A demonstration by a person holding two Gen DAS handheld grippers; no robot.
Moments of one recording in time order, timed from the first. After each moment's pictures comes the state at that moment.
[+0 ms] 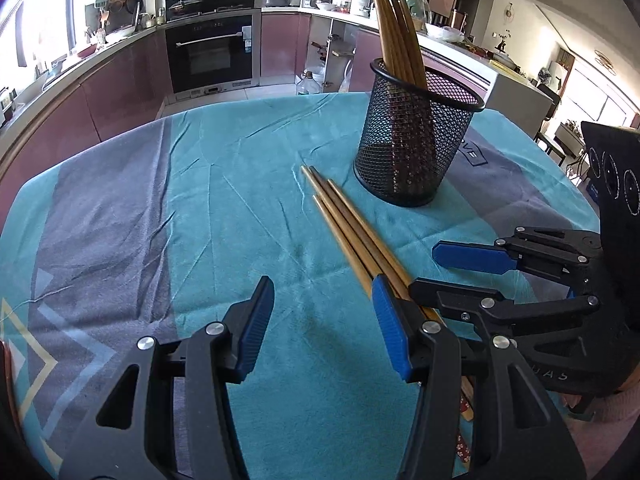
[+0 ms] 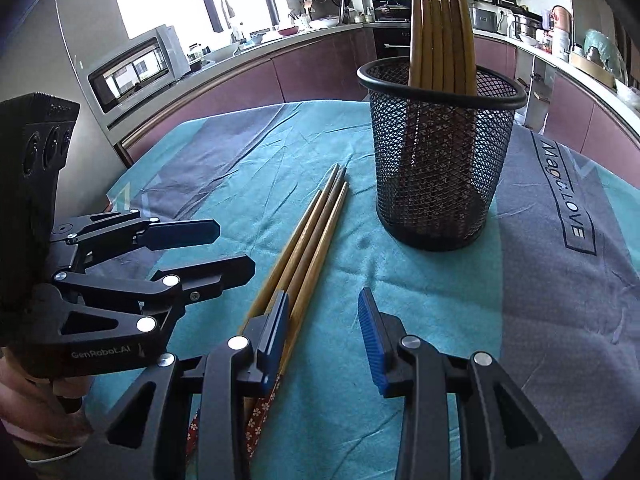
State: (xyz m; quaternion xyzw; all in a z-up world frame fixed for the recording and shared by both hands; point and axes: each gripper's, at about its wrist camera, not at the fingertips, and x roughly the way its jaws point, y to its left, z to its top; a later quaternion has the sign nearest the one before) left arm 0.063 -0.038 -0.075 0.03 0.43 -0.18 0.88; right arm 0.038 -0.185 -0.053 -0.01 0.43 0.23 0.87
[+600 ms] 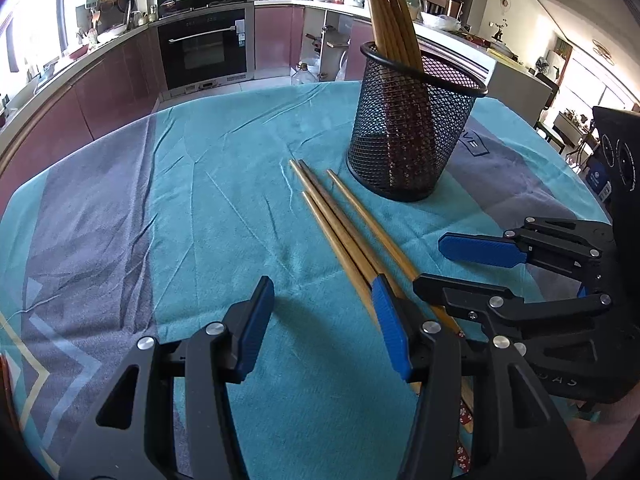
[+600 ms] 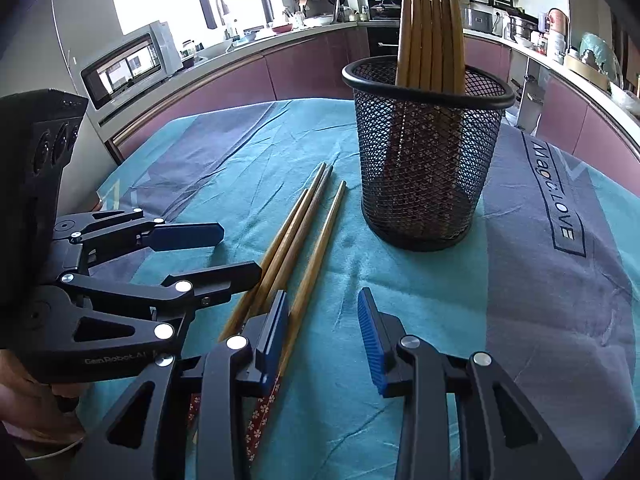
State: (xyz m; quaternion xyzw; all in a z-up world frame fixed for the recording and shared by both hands) left arm 0.073 -0.051 -0.084 0.05 0.44 -0.19 0.88; right arm 0.040 -0.185 -0.054 -0.02 0.43 0.22 0.87
